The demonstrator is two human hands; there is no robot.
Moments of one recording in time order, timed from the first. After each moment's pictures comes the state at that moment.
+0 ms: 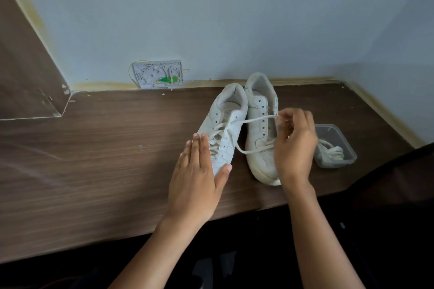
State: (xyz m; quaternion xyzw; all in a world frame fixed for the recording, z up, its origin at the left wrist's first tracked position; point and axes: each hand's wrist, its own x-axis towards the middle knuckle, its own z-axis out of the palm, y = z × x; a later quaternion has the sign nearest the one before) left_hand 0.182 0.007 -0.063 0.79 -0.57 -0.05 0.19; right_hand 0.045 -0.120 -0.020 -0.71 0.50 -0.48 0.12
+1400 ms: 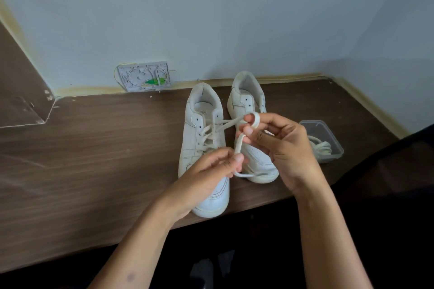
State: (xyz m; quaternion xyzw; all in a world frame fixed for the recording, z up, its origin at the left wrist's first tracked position) left_hand 0.172 -0.003 -0.015 0.49 -0.50 -0.52 0.49; right_hand 0.025 -0.094 0.023 -0.55 0.30 -0.41 0.66
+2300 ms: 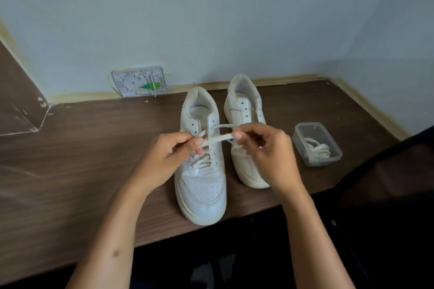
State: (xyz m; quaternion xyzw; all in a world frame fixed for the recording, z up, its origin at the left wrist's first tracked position) left_hand 0.240 -0.025 -0.029 0.60 -0.58 -0.28 0.47; right_hand 0.035 -0.103 0.000 -0.74 0.38 -0.39 0.39
